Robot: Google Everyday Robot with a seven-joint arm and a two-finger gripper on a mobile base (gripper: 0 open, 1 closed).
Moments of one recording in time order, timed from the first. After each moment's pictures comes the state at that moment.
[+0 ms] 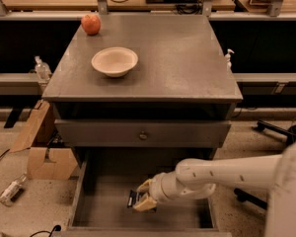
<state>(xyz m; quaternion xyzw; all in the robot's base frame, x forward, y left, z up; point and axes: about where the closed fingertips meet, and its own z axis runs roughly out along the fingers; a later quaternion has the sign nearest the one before) 0.489 0.017 0.427 -0.60 0.72 0.22 0.29</state>
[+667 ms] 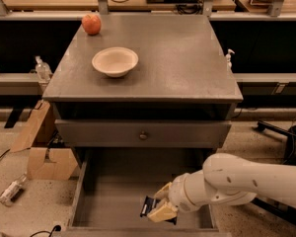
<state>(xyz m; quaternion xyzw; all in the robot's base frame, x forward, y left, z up) 0.410 -0.042 0.556 -0.54 0.78 0.23 0.24</state>
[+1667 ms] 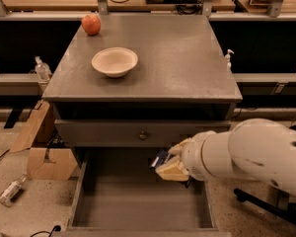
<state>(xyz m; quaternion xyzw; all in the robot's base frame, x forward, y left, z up) 0.436 -0.075 0.760 -0.45 0.82 0.09 0.33</state>
